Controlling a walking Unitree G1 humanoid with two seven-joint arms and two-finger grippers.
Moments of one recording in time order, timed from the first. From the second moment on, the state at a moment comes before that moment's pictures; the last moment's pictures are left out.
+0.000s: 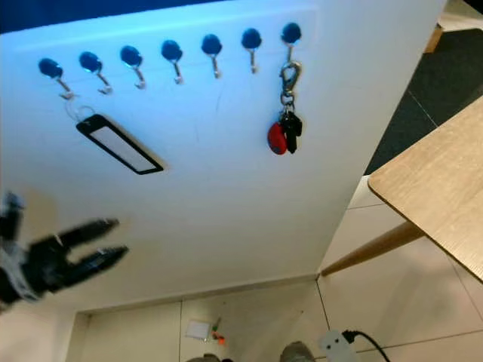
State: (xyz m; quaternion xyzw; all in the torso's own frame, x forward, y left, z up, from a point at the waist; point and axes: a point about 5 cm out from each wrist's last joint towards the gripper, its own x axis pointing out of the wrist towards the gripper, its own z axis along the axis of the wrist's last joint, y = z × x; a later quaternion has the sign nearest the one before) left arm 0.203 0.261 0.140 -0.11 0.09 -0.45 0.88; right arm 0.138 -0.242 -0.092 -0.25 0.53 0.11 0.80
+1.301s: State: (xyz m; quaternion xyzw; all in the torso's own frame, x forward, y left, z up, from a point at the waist) left arm 0.141 0.276 -0.073 -0.14 0.42 0.05 0.89; right arm 0.238 -0.138 0.079 0.02 0.10 0.59 0.80
